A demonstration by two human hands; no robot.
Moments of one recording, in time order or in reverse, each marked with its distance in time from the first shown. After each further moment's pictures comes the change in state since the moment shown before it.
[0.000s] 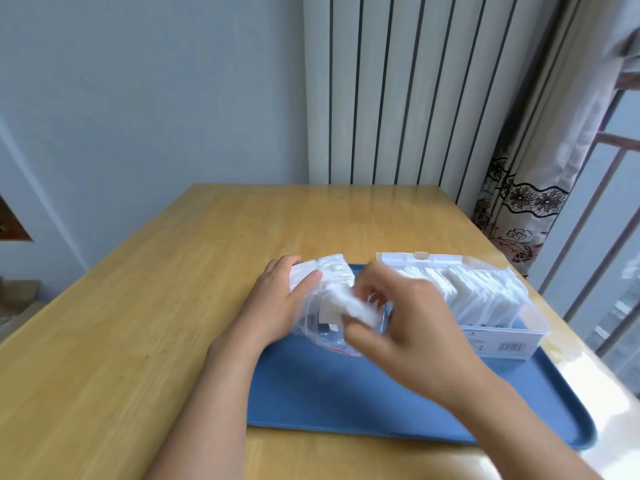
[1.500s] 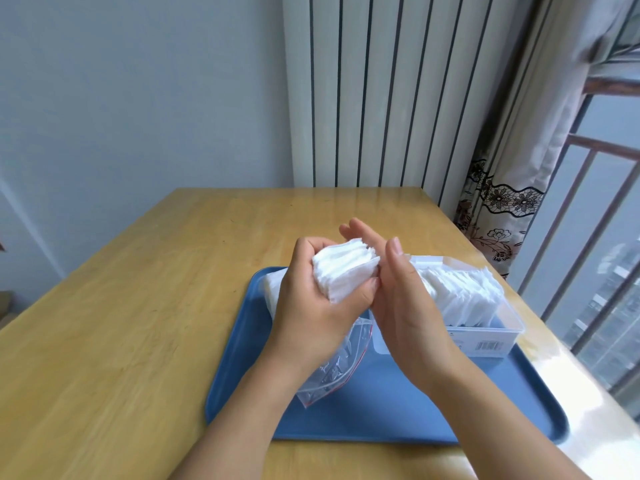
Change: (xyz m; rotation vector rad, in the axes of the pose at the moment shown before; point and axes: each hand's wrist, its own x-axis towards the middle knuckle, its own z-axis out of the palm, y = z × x) left_hand -0.053 0.096 0.025 -0.722 0.112 0.278; right_hand 0.013 0.011 0.003 0.959 0.082 0.282
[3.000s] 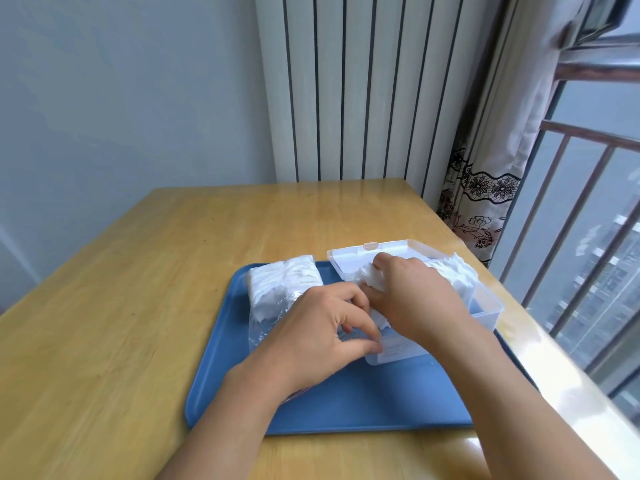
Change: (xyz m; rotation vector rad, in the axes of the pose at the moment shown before) left_hand -0.006 -0.020 0.002 0.568 -0.572 0.122; right_hand 0.019 0.004 -0.055 -1.478 0.092 0.133
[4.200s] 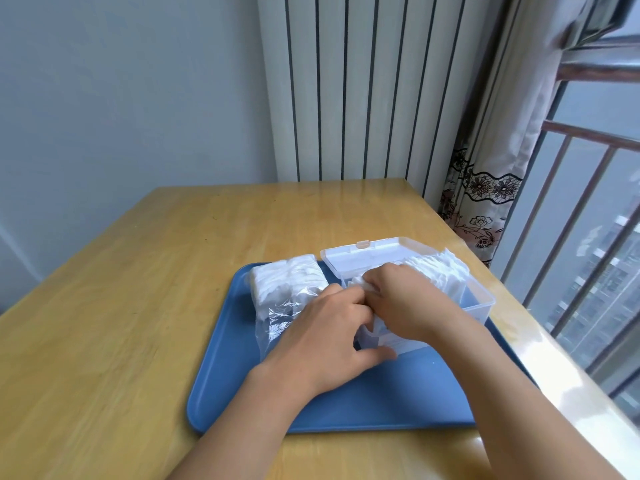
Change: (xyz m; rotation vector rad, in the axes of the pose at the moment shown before) left_hand 0.005 -0.002 0.015 0.342 -0.052 -0.027; right_hand 0.008 -0.003 -0.001 0.093 -0.267 -0.039
